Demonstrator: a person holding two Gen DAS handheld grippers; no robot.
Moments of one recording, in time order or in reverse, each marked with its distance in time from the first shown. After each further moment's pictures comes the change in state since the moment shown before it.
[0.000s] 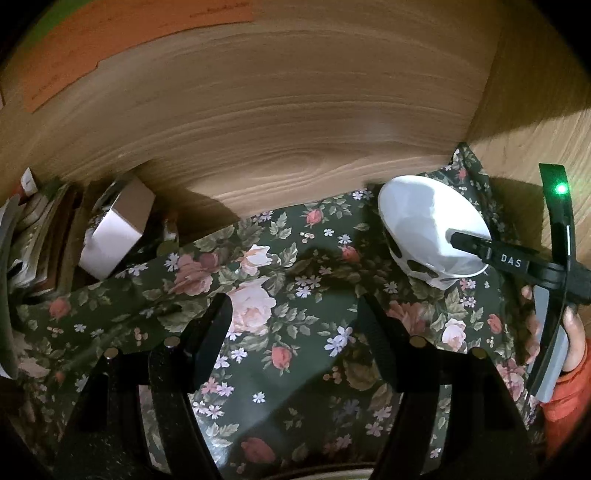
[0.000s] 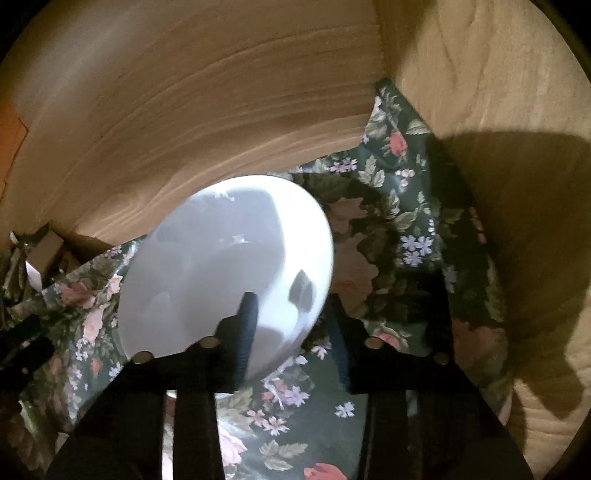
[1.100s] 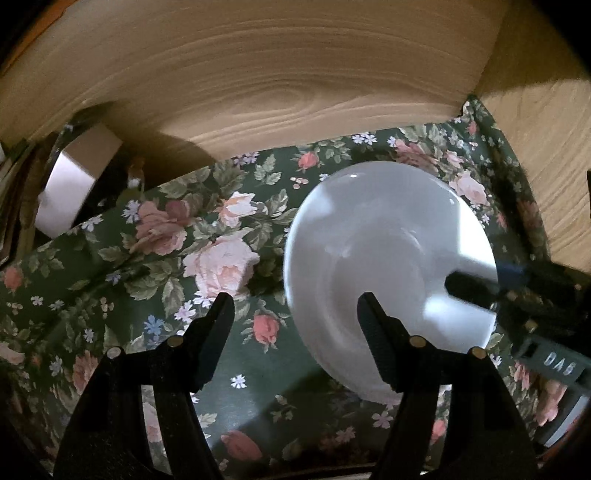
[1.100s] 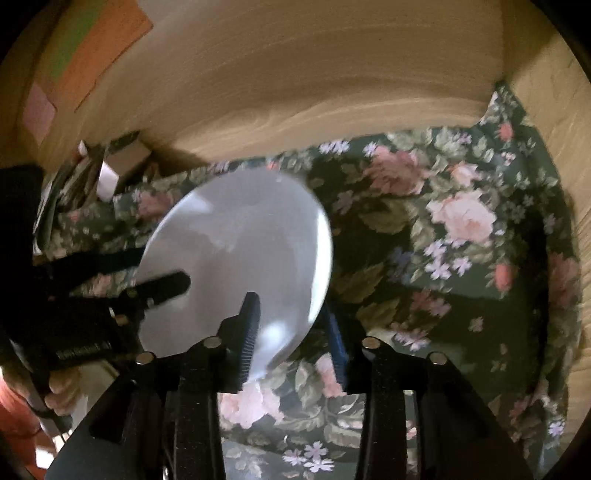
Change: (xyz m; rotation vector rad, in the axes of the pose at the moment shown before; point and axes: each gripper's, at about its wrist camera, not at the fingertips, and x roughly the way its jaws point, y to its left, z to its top) left arm 0.045 -0.016 -0.013 0.015 0.145 -0.018; right arm -0.020 0.070 -0.052 -0.193 0.078 0.173
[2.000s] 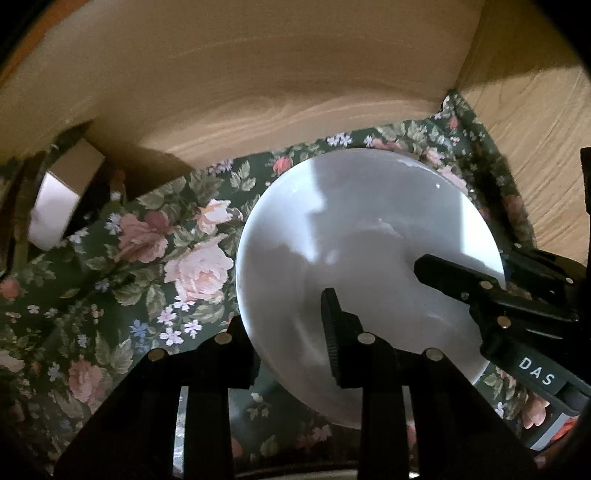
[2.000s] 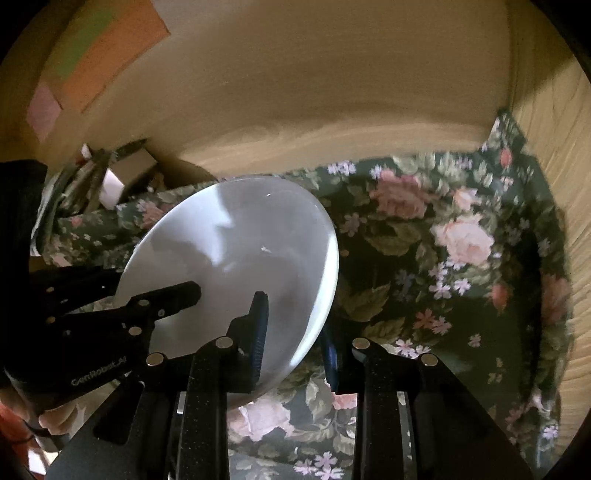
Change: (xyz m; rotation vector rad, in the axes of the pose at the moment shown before) left arm -0.014 -0.012 -0.001 0.032 -0.019 -0.024; right arm 0.001 0.021 0.003 -0.047 -0.054 -0.028
